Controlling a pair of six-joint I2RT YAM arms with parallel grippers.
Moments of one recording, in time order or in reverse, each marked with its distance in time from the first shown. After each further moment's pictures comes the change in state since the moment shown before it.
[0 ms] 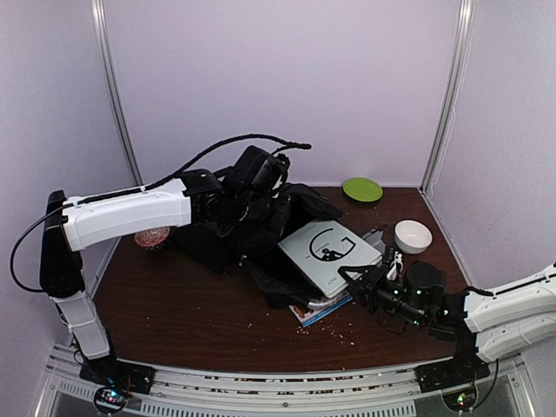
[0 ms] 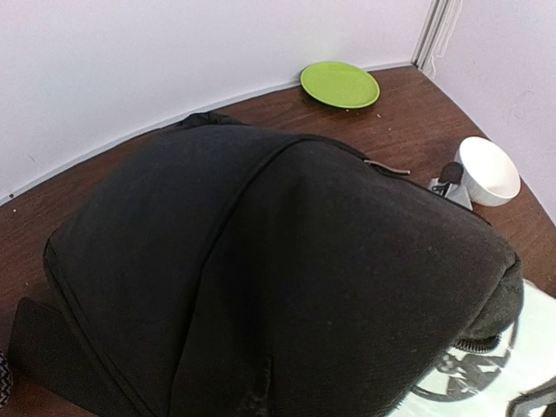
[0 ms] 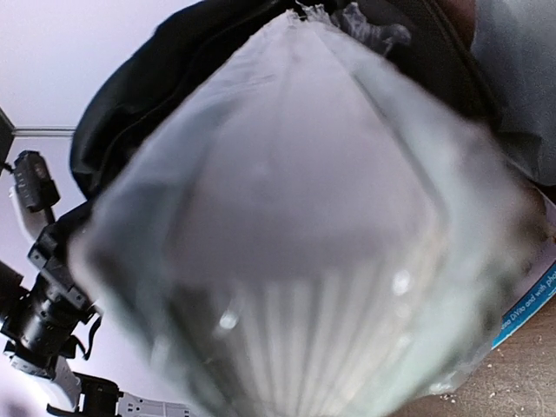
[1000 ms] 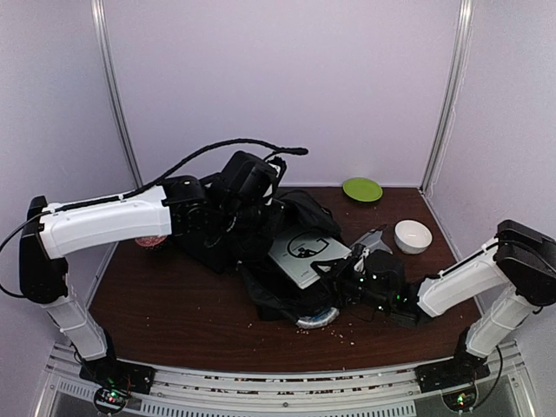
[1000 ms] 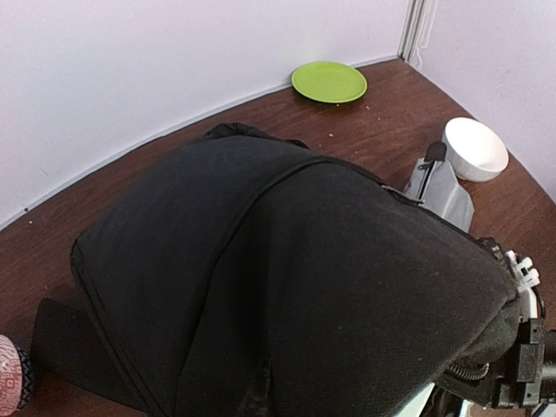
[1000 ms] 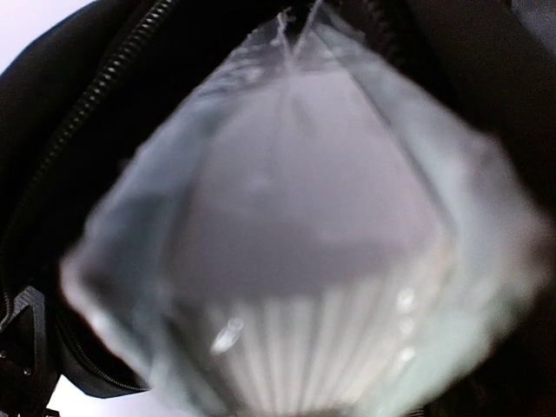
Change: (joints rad) left arm -0.060 -0.120 -0.107 0.010 -0.040 0.037; right arm -0.084 0.474 0.203 0.189 -0.098 0.100
